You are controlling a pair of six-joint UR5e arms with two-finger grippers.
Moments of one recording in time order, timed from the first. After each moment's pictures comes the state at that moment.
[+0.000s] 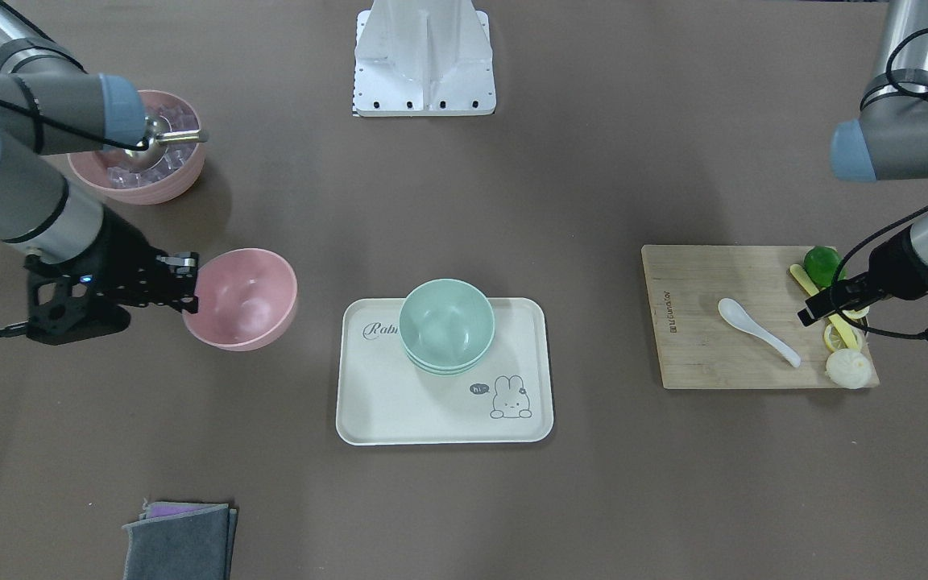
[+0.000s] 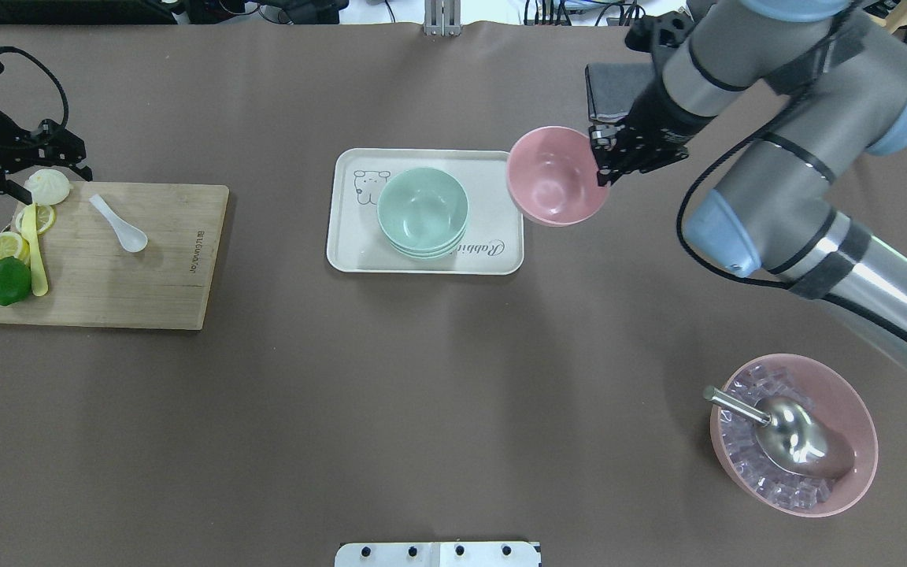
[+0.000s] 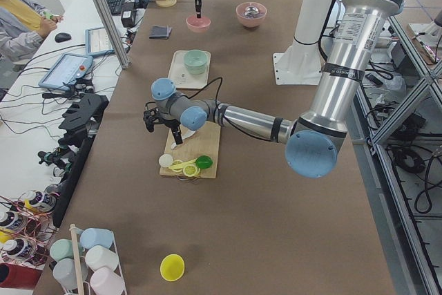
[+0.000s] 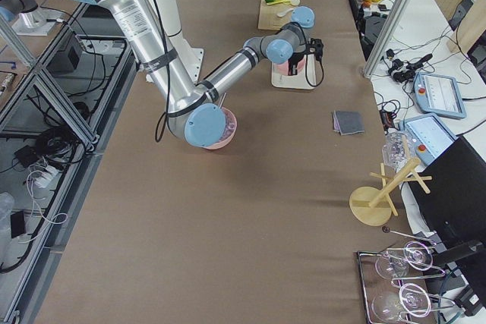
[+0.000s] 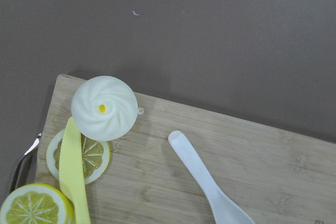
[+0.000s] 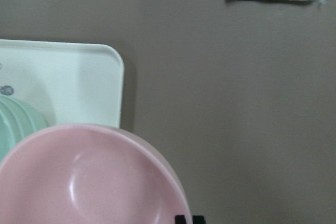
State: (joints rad) left arm -1.13 -1.86 -1.46 -1.91 -2.35 -1.07; right arm 0.88 -0.96 1.65 -1.44 2.25 1.00
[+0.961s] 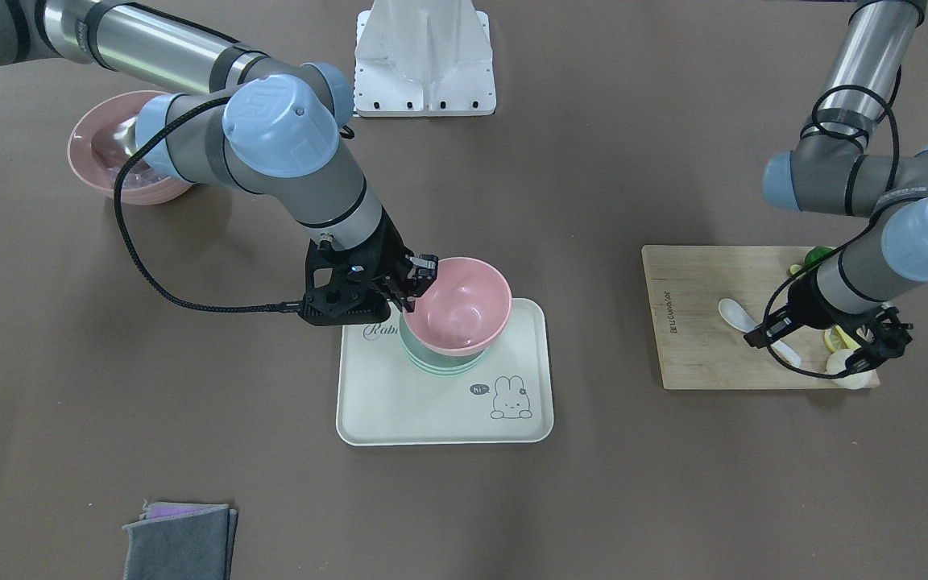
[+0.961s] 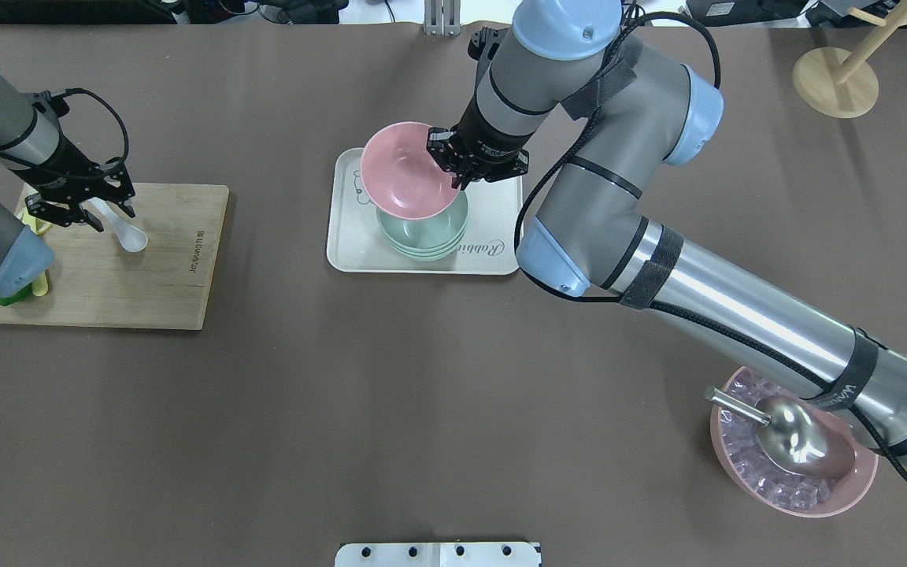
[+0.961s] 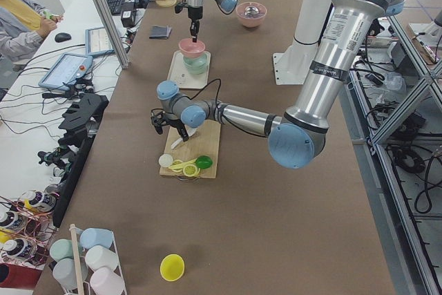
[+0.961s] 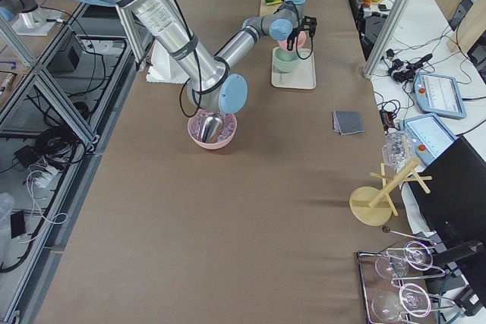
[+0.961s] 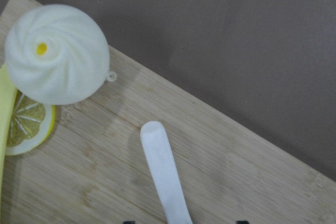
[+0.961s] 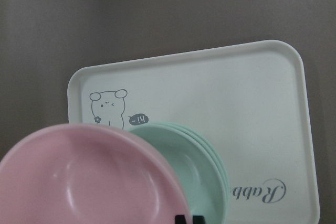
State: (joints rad) left arm -1.02 -1.92 -1.37 -1.92 -2.27 -1.23; right arm 0.74 -0.72 1.42 -1.32 2.11 1.28
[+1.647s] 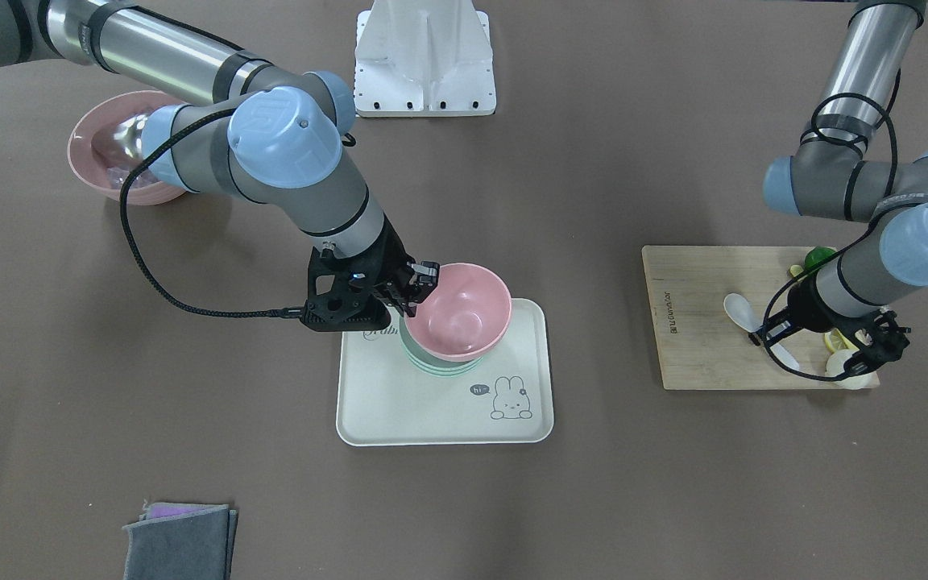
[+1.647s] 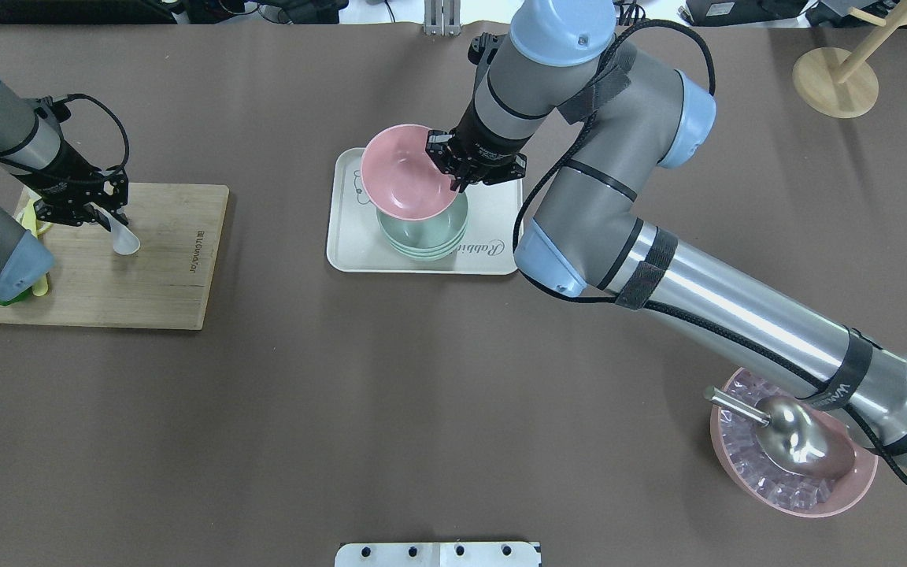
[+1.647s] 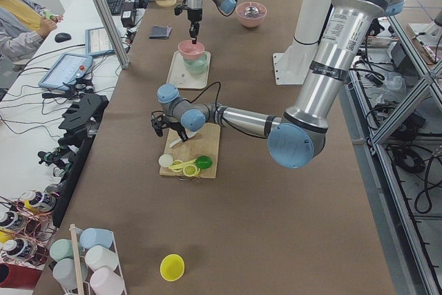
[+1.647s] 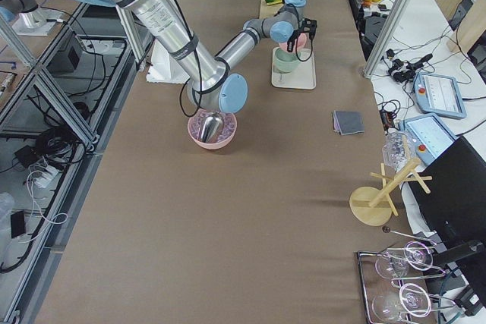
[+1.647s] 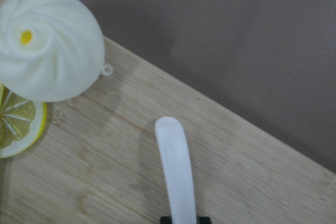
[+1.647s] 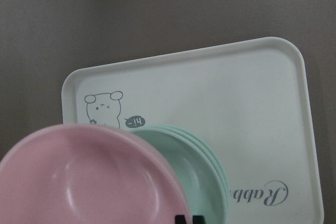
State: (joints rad) left arm -1.01 -1.92 -1.33 -1.97 -2.27 -1.24; right arm 0.73 -0.72 1.40 -1.30 2.11 1.29
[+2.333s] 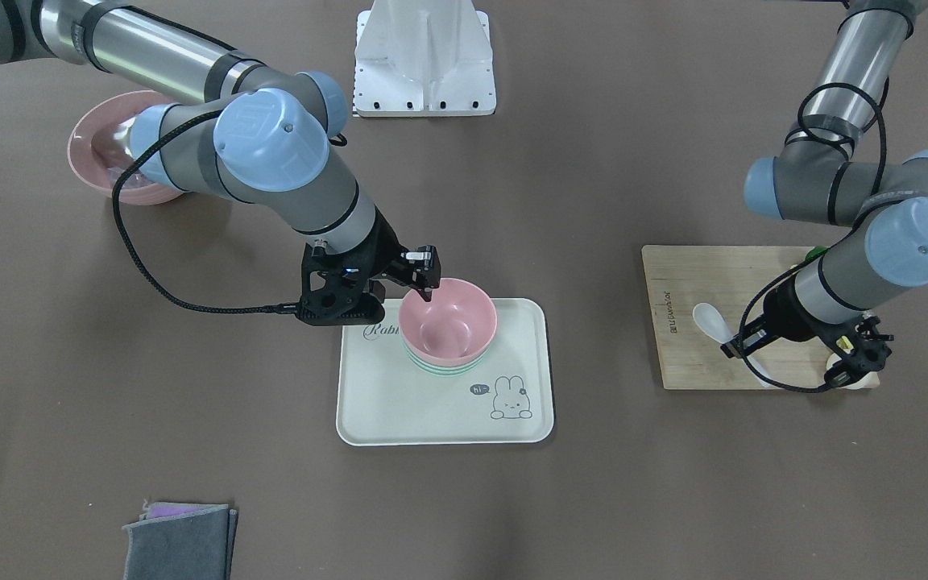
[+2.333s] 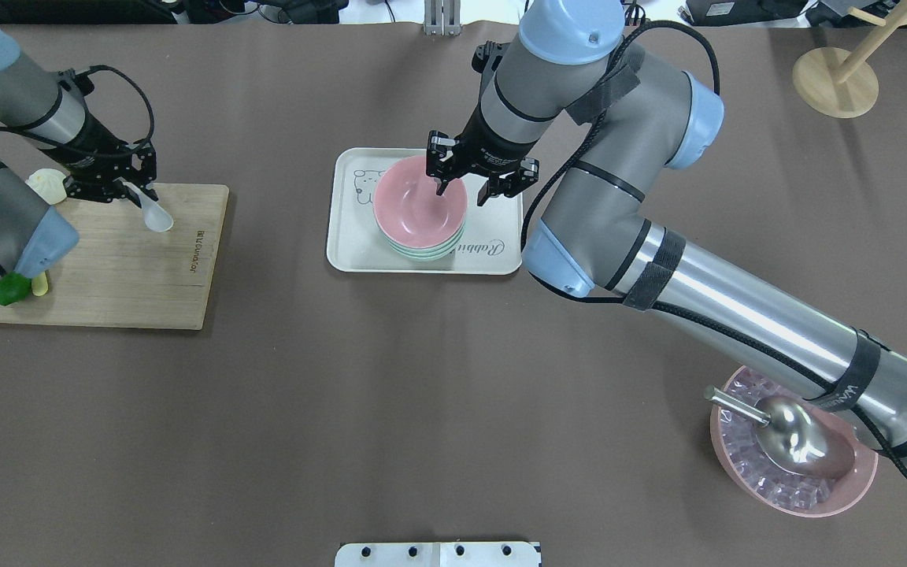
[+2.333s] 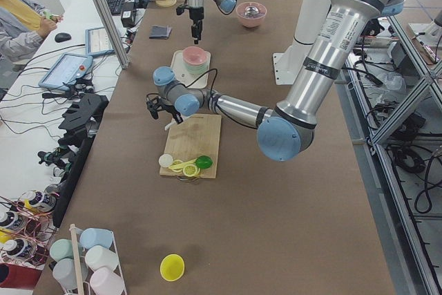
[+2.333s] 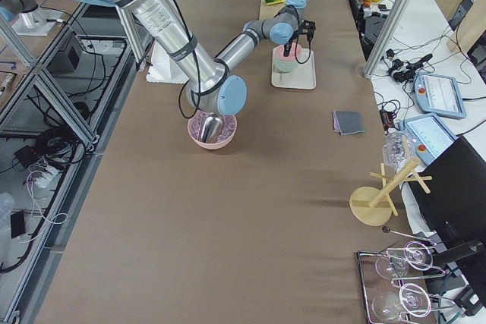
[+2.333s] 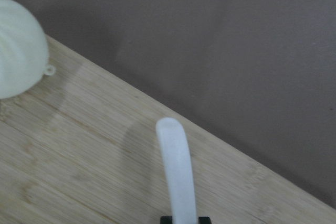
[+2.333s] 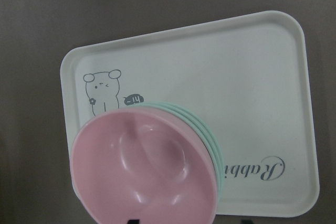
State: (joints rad) left arm -1.01 -2.03 -1.37 -1.96 -2.30 -1.34; right arm 0.75 -0.74 1.43 -1.31 2.21 1.29
